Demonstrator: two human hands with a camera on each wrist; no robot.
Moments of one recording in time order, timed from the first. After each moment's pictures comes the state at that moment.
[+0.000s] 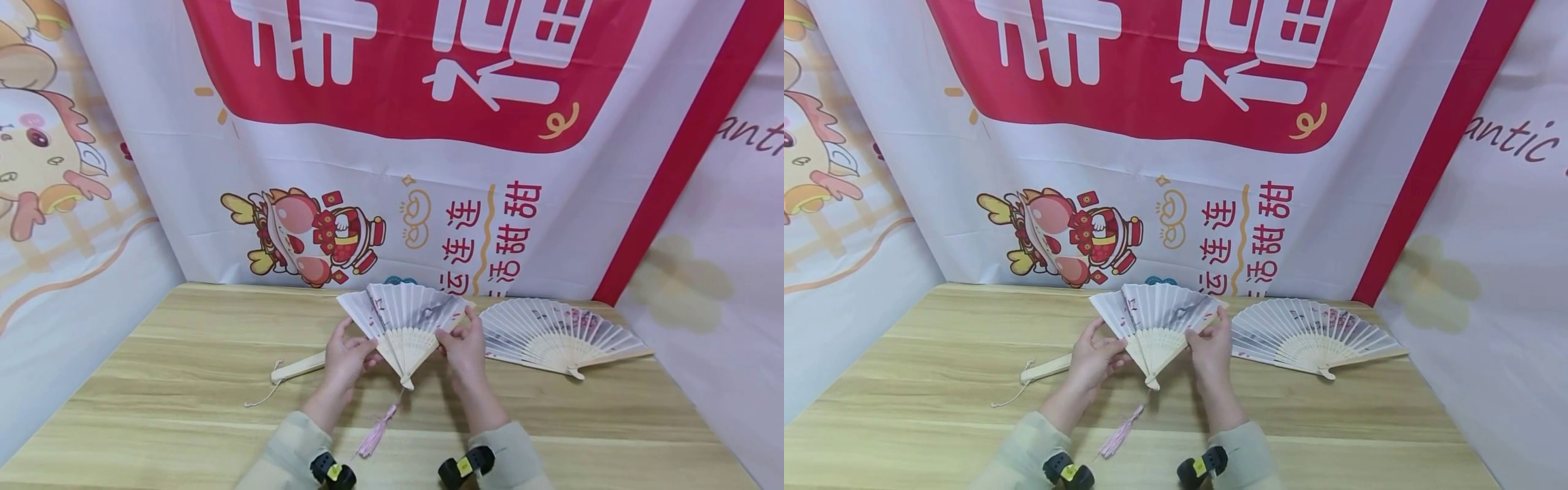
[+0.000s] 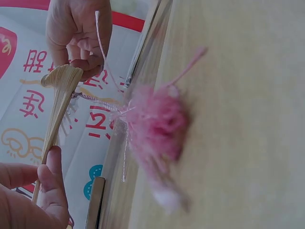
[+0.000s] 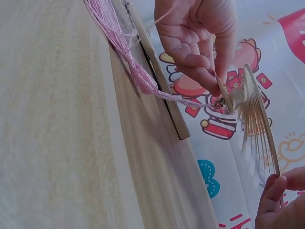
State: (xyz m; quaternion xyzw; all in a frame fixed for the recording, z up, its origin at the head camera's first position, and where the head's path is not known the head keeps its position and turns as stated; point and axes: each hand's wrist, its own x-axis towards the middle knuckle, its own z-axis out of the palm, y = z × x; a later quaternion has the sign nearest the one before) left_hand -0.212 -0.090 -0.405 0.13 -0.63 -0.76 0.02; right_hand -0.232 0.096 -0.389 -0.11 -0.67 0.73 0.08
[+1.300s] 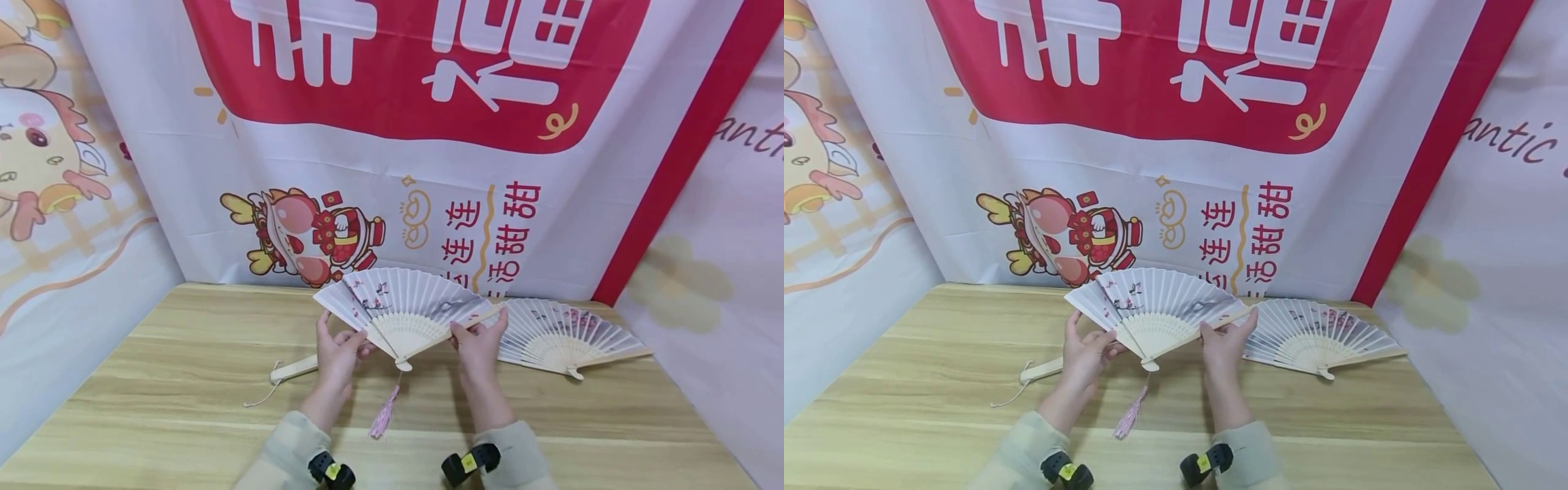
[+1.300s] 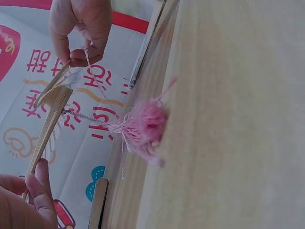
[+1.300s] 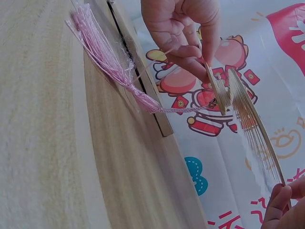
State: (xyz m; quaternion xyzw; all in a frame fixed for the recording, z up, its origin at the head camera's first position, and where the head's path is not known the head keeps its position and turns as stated) left_hand -0.212 -0.093 -0.399 0.14 -0.58 -0.80 0.09; right_hand -0.235 0.107 -0.378 -0.15 -0.58 0.79 0.13
